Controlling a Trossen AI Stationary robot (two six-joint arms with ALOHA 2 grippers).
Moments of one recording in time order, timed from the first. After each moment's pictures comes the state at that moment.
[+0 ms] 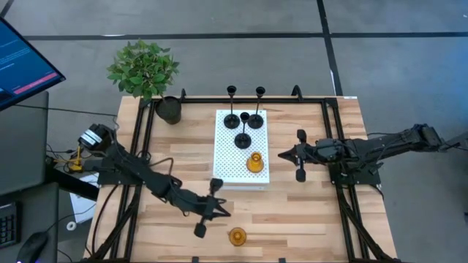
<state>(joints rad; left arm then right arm) -0.58 1.40 0.84 0.38 -0.29 0.06 0.14 0.75 0.39 -0.01 0.26 -0.02</state>
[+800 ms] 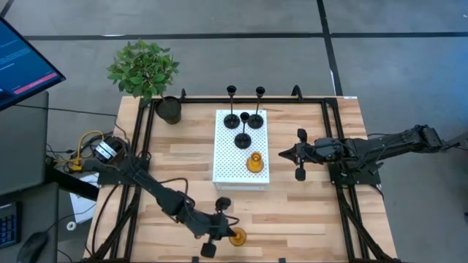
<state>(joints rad) -0.66 1.61 1.10 0.18 -0.28 -0.23 0.11 0.75 0.39 -0.05 0.26 -0.02</state>
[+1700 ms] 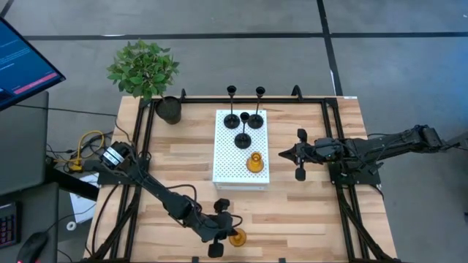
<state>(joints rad) -0.65 1.71 1.14 0.13 -0.31 -0.44 0.12 0.75 0.39 -0.05 0.26 -0.02</state>
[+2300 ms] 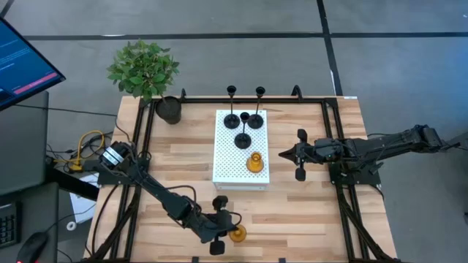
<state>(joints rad) -0.66 1.71 1.14 0.08 -0.41 -0.43 0.12 0.75 0.39 -0.05 0.26 0.00</state>
